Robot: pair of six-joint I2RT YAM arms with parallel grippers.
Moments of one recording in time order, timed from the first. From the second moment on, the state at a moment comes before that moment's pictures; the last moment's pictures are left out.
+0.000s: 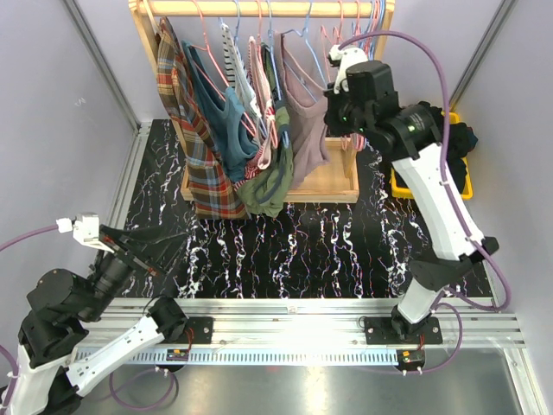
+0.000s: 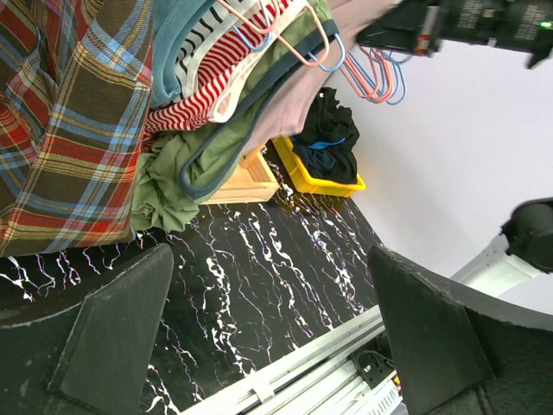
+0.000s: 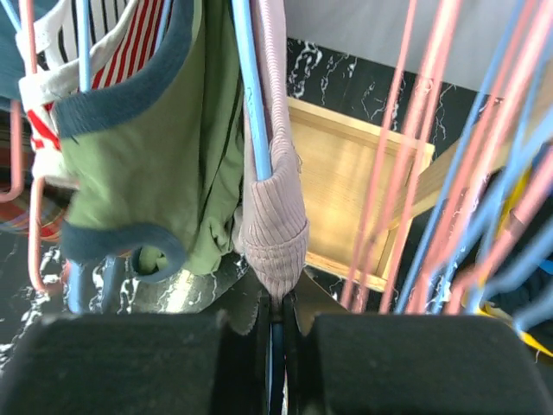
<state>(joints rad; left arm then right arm) -0.85 0.21 1.01 -0.74 -0.29 -0.57 0.59 1.75 2.33 -1.06 0.20 0.14</state>
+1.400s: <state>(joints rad) -1.24 1.06 1.43 -0.45 -0.12 -0.34 0.58 0.63 1.52 -1.41 -0.41 0.34</state>
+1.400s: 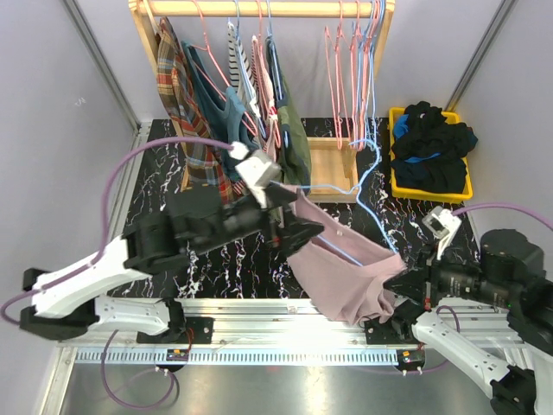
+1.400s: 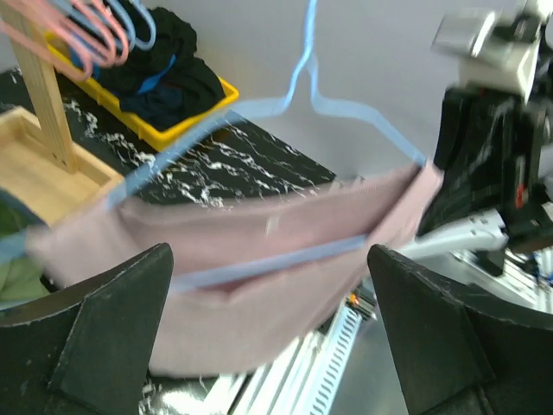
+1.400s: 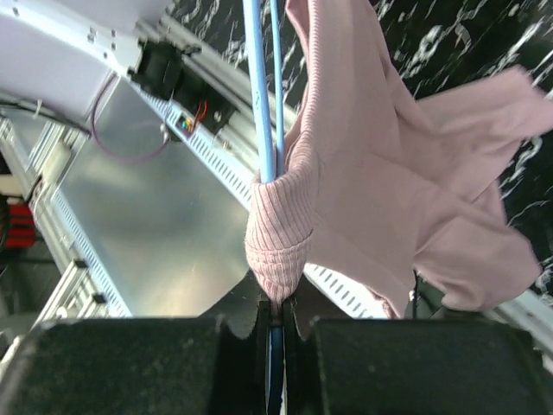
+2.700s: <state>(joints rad) -1.33 1.46 1.61 -0.57 -0.69 -0.39 0.58 0.41 1.15 -1.29 -0.21 0.55</state>
